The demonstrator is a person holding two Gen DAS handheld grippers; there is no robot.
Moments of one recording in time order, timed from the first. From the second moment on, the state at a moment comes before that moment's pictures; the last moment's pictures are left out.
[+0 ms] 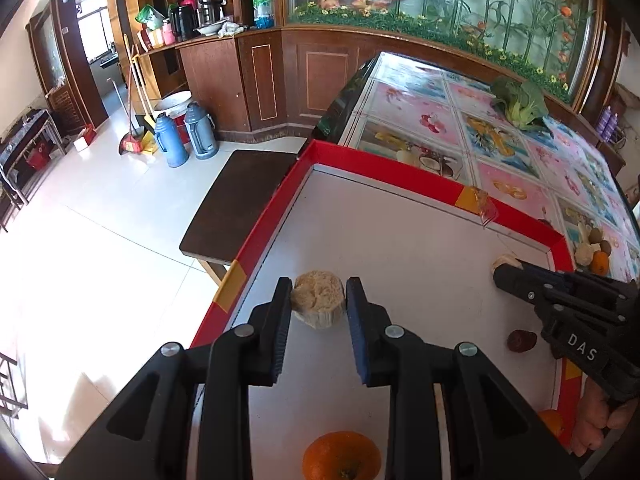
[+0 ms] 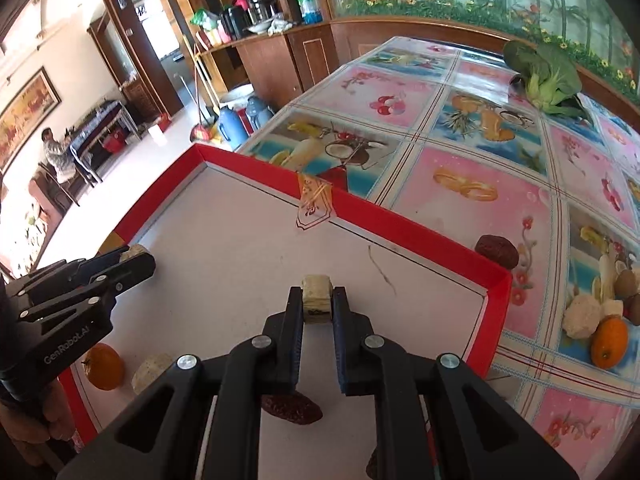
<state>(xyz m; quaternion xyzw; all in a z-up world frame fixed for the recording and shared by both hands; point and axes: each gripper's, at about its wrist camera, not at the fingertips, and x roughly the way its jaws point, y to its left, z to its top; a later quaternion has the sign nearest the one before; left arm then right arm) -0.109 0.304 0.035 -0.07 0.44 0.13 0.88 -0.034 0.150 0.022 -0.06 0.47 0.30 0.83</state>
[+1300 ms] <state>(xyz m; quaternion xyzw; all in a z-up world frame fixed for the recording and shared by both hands) -0.115 0.062 0.073 0.03 0.40 -0.04 0.92 -0.003 -0.237 0.055 0.22 0.37 0.13 0.89</state>
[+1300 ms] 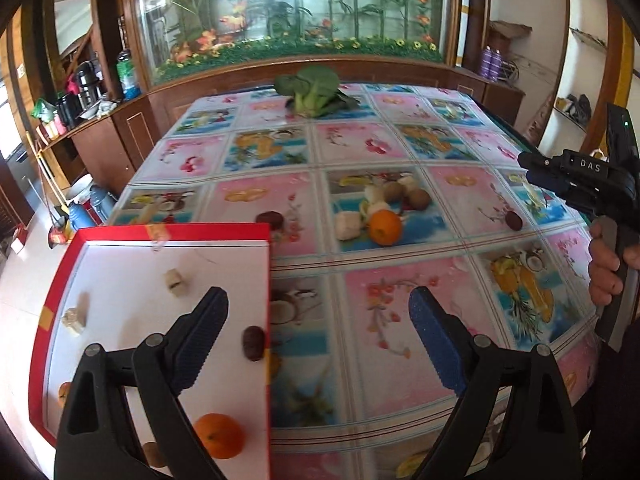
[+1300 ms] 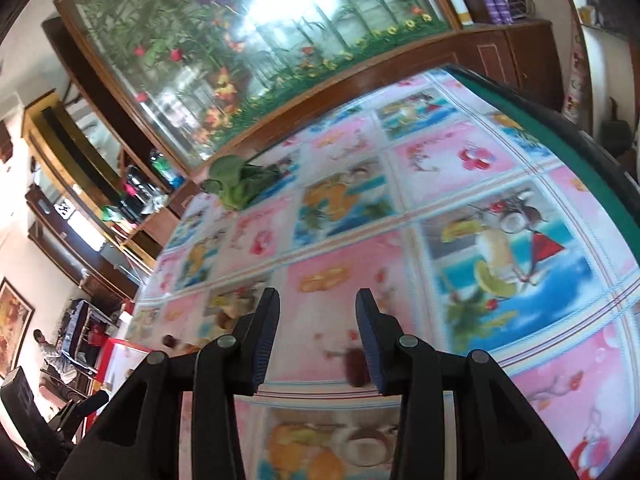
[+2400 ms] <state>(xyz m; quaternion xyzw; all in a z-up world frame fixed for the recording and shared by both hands) -0.003 0.006 0.016 0.04 0.47 -0.10 0.87 -0.006 -0.226 0.026 0.10 0.50 0.09 0.85</state>
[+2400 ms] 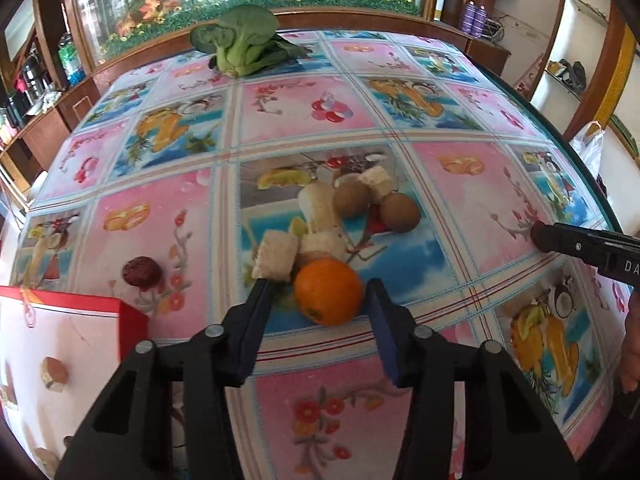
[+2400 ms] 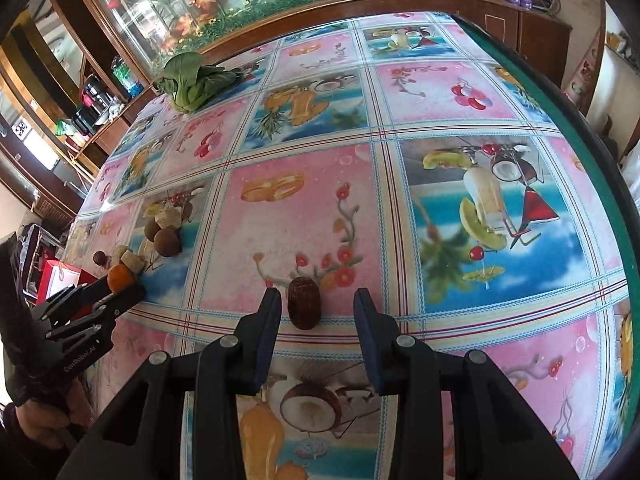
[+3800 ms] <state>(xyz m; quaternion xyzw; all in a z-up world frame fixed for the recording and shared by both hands) -0.063 0.063 0.047 -0.04 0.44 -0.09 0.89 -0.026 -0.084 0.054 0.03 0.42 0.26 0.87</state>
